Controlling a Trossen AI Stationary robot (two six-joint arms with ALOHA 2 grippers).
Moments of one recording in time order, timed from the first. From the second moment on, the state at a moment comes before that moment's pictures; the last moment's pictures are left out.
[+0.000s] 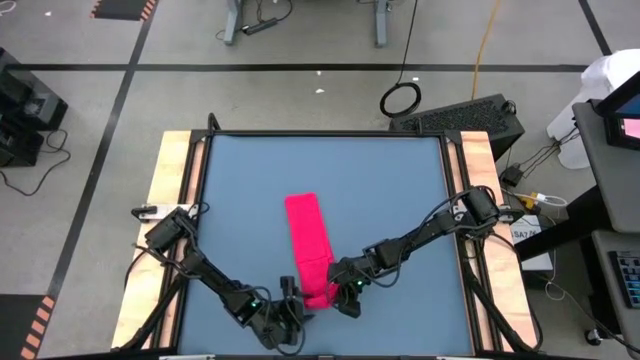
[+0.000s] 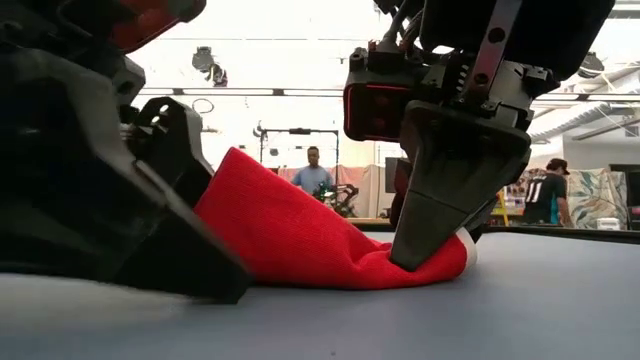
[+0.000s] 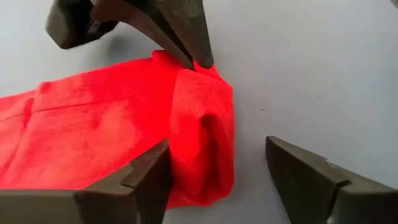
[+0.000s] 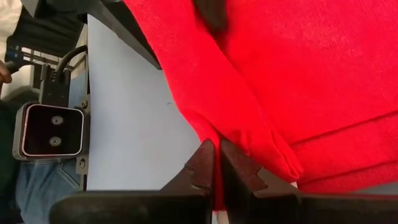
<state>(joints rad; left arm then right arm) -0.74 2.09 1.08 0.21 -0.69 -0.42 0.36 1.99 1.04 0.10 -0.24 0.72</state>
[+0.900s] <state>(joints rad) -0.77 2.09 1.16 0.21 -0.76 -0.28 0.36 1.99 1.04 0.10 -0.24 0.73</state>
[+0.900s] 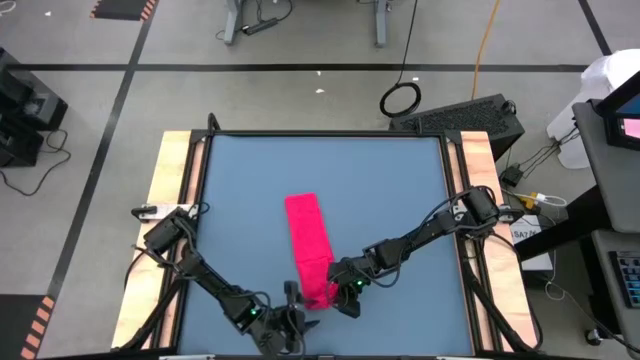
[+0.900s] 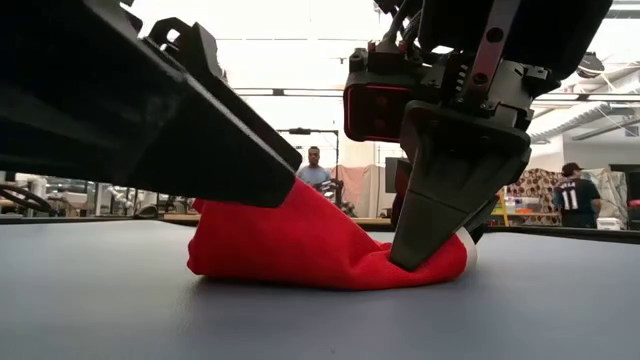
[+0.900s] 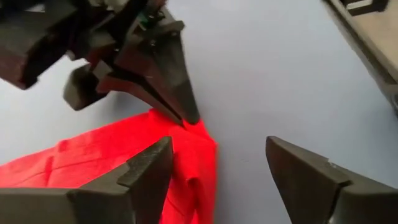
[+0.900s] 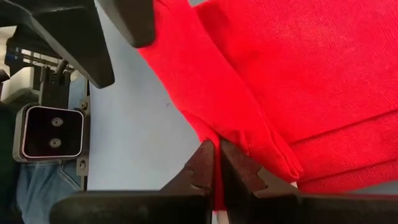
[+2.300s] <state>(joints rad) -0.74 2.18 1.16 0.11 -0.78 -0.64 0.41 1.98 1.09 0.05 -0.22 0.55</state>
